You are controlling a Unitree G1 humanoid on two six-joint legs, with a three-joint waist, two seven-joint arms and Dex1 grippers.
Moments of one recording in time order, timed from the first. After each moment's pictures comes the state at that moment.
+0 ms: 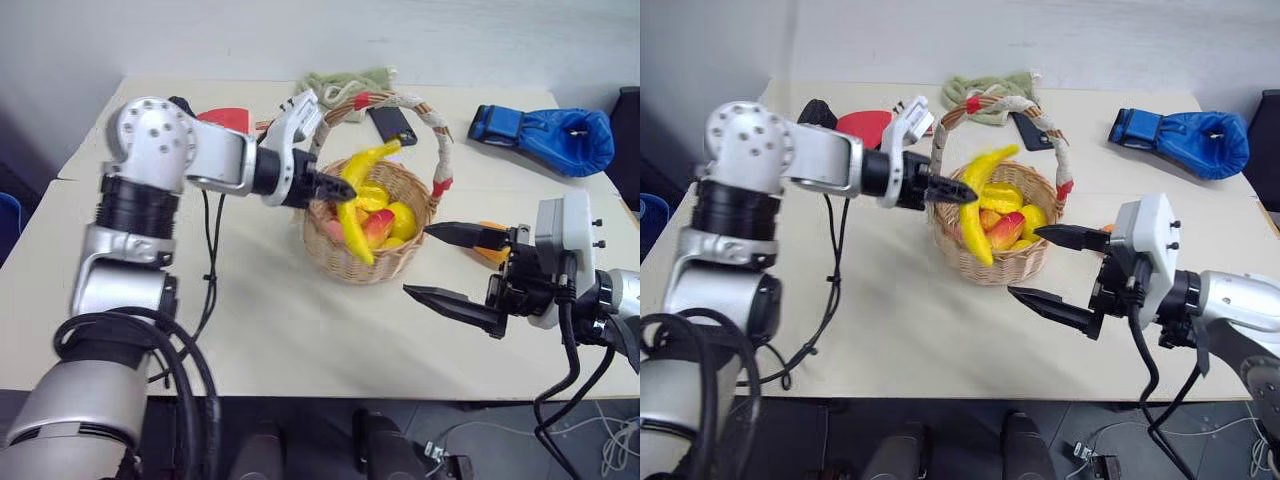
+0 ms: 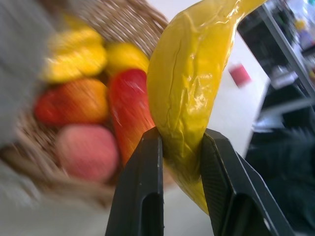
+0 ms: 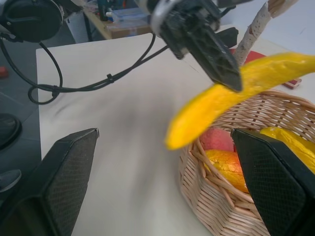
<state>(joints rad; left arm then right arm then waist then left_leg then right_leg) -1.34 0.43 -0.05 0.51 -1.09 1.43 -0.06 -0.16 -0.93 -0.37 -0.71 1.04 0.70 0.71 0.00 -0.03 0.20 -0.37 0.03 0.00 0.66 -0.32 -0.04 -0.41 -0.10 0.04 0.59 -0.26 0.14</state>
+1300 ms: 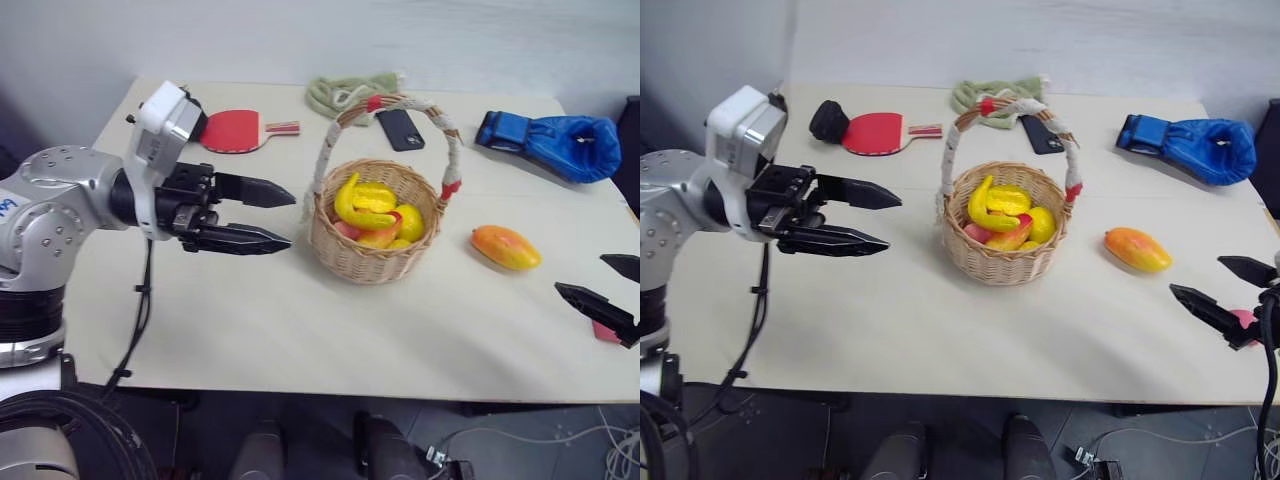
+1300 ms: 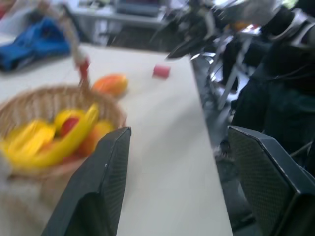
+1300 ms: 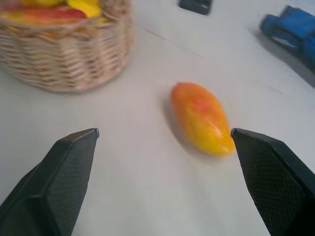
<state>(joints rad) -0.86 0.85 0.02 -0.18 -0.87 0.84 -1.20 0.30 -0.96 -0.84 -0.37 0.70 0.66 0.81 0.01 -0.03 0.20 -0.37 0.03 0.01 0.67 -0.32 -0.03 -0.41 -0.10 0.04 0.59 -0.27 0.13</state>
